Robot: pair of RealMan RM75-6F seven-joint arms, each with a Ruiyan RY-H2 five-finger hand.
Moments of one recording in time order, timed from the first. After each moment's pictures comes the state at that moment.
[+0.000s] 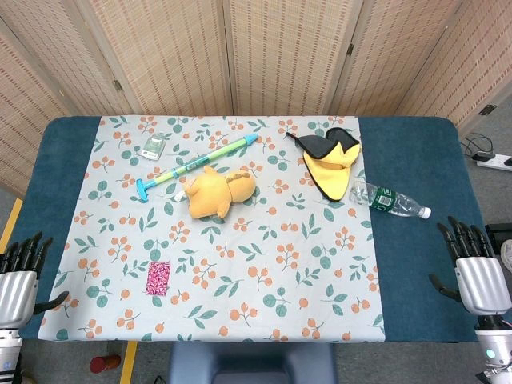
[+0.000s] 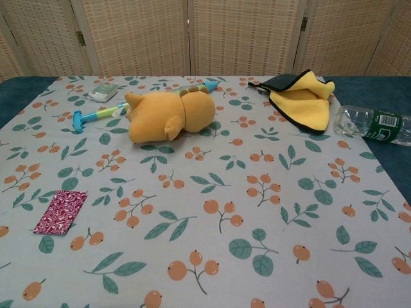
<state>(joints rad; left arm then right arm) -0.09 -1.16 -0.05 -1.62 1.45 1.48 0.18 0.08 -1.14 0.06 -1.57 -1.51 1.48 -0.06</state>
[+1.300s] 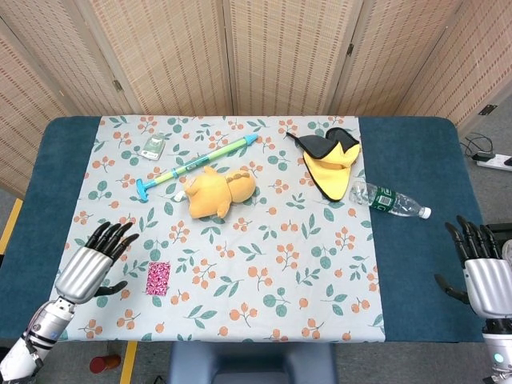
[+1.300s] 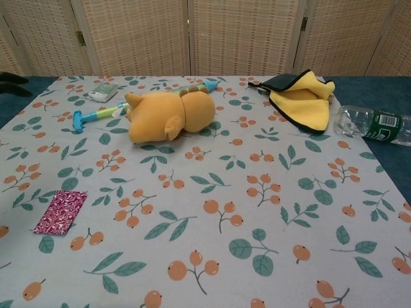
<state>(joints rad) -0.35 -1.17 -0.02 -1.56 1.72 1.26 0.07 0.06 -1.11 0.06 -1.58 -1.53 1.53 -0.03</state>
